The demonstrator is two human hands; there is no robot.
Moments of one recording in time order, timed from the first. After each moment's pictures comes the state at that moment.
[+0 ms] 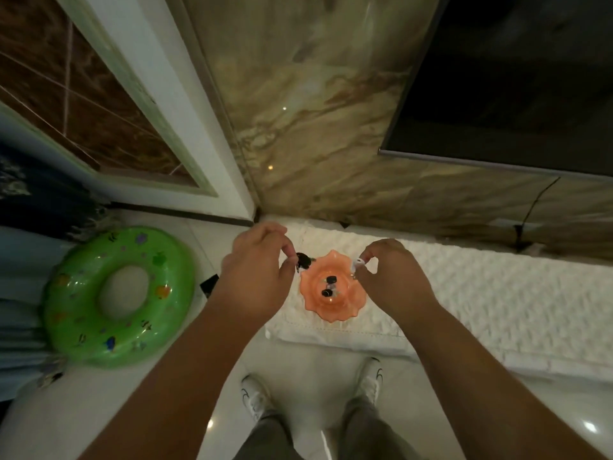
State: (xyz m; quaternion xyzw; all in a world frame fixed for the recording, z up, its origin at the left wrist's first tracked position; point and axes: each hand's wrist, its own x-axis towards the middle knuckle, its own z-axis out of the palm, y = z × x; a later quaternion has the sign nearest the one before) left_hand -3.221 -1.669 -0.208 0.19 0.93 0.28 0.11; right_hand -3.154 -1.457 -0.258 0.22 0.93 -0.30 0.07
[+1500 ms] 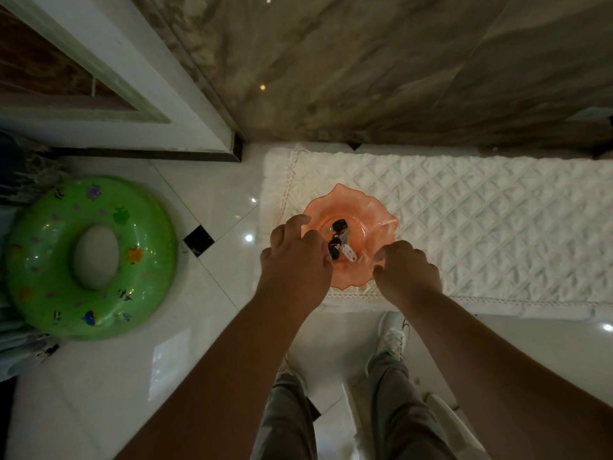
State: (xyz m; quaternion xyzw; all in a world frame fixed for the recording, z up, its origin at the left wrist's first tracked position) left_hand -3.224 -1.596 -0.485 0.19 0.94 0.13 0.26; right_hand -3.140 -1.434 -0.556 0.30 0.89 -0.21 0.28
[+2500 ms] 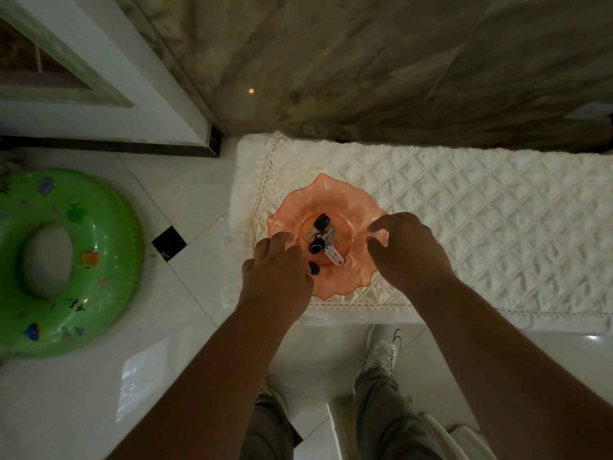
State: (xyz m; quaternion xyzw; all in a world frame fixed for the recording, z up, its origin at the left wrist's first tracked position) left_hand -3.207 -1.595 -0.588 0.20 0.94 0.07 0.27; right_hand -3.156 -1.404 -0.589 0.31 0.89 -0.29 0.18
